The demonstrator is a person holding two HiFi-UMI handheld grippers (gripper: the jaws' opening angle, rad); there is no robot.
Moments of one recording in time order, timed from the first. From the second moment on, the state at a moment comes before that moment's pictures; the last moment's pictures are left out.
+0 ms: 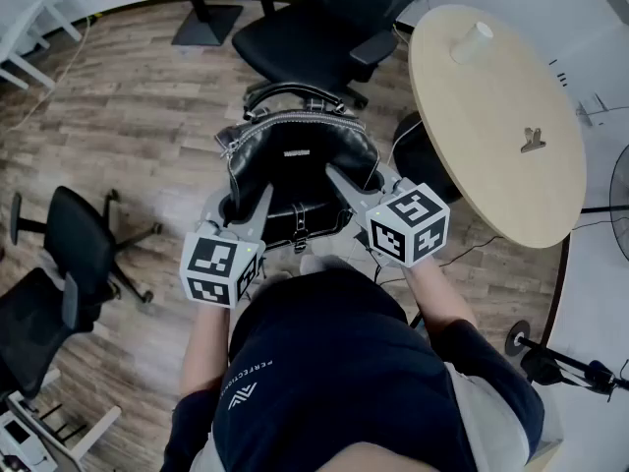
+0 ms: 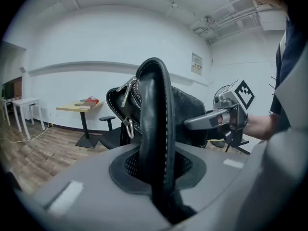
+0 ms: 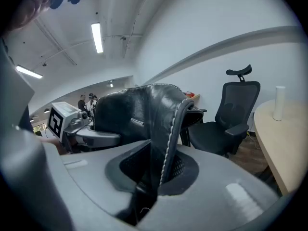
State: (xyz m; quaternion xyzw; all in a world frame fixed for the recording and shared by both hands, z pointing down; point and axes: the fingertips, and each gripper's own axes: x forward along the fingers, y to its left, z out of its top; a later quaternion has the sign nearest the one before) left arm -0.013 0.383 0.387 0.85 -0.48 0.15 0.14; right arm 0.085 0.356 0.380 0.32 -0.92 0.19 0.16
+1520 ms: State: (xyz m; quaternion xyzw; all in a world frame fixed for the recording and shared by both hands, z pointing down) left arm 0.024 0.304 0.420 0.80 -0.55 0.18 0.17; right arm 0.119 0.266 0.416 0.25 -0.92 0.22 0.18
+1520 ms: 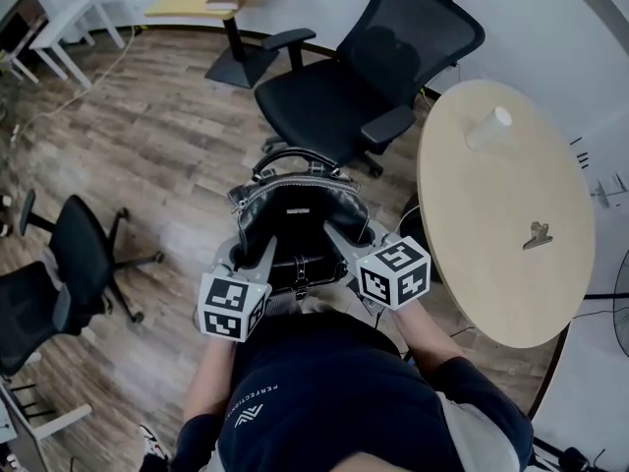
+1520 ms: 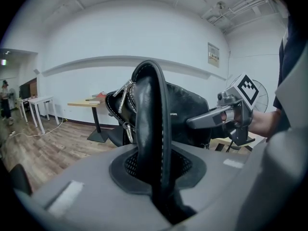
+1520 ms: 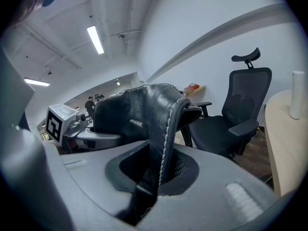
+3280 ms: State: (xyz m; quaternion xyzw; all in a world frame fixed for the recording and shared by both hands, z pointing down) left arm -0.045 -0.028 0.448 0.80 -0.53 0.17 0.21; right arm 0.049 -0.073 0.450 0.27 -0.91 0.25 0.19
